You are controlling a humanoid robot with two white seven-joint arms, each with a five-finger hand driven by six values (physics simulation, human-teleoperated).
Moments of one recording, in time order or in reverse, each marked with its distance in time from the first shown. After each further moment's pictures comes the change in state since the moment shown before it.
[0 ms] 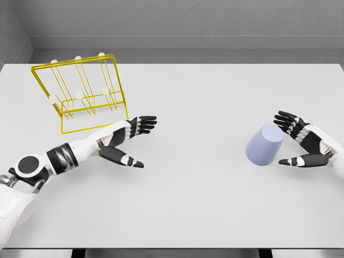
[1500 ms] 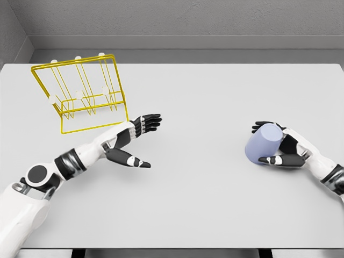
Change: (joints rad) left arm 0.038 -0.079 0.014 0.069 0.015 -0.146 0.000; right arm -0.032 0.113 0.006 0.039 0.064 0.069 0.001
